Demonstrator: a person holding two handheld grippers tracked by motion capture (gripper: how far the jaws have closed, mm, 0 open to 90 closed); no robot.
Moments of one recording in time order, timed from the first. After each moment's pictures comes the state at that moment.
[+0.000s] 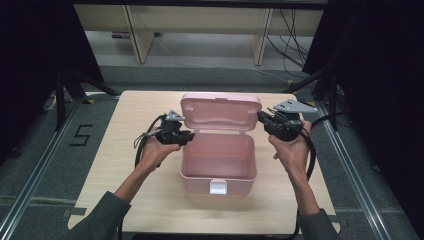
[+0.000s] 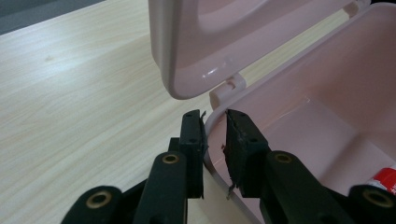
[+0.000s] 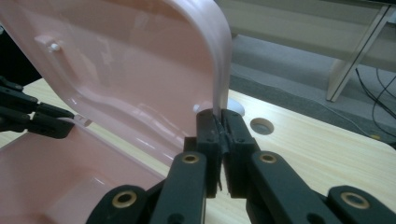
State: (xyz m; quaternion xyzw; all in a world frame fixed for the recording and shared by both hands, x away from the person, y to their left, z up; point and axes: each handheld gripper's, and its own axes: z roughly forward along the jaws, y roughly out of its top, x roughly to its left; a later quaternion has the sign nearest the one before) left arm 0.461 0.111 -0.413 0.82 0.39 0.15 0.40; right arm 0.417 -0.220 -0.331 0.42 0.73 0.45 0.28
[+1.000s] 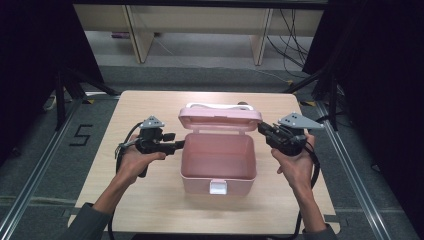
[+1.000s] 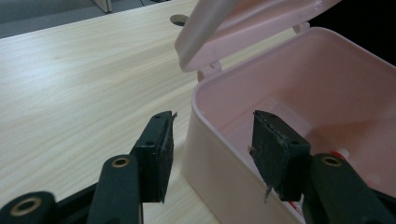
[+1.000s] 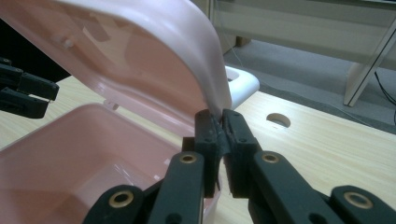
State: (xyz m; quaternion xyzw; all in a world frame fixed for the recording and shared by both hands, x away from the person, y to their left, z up) left arm 0.417 0.155 -0.401 0.79 0.39 0.12 0.46; right arm 0.386 -0.227 -0.346 0.40 0.73 0.48 0.27
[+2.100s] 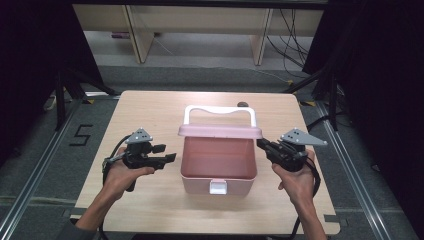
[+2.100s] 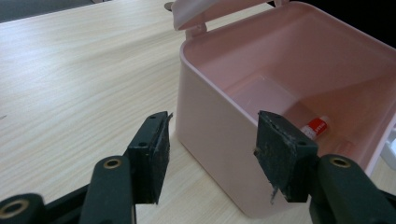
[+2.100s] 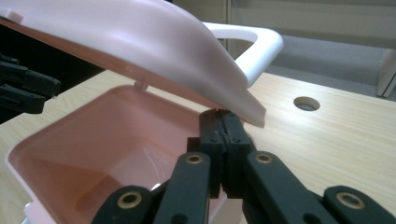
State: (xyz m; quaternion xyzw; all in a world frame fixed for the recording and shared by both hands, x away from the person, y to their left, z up) left arm 0.382 0.176 -0.407 0.79 0.38 0.12 0.47; right arm 0.361 -0.231 -0.371 0.41 0.73 0.51 0.21
